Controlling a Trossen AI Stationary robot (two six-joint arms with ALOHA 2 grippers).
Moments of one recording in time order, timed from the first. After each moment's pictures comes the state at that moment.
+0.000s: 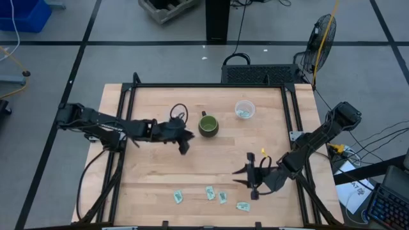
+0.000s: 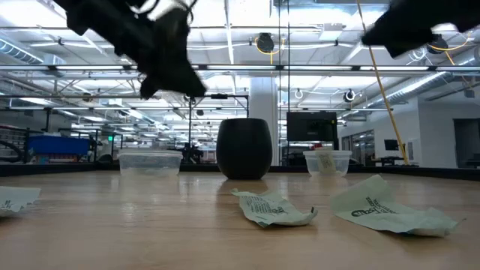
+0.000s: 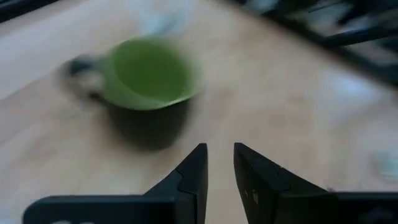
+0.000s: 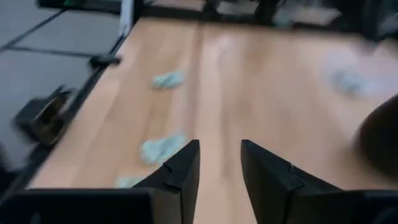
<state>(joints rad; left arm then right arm) -0.08 1.34 0.72 0.04 -0.24 -0.52 0.71 1.38 0.66 0.17 0.59 0.33</state>
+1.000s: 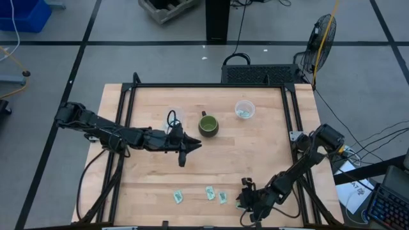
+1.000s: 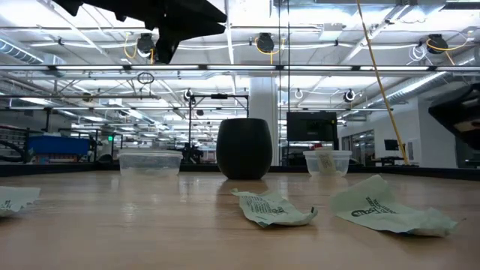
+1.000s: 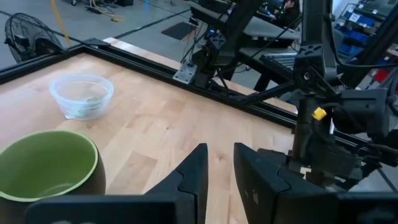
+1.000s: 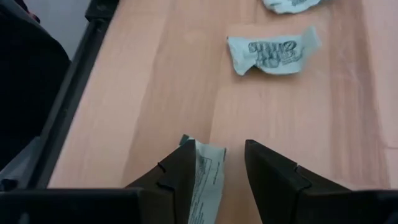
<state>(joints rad) -0.23 1.34 0.72 0.39 -0.29 -0.40 0.83 1.82 0.84 0.07 0.34 0.61</state>
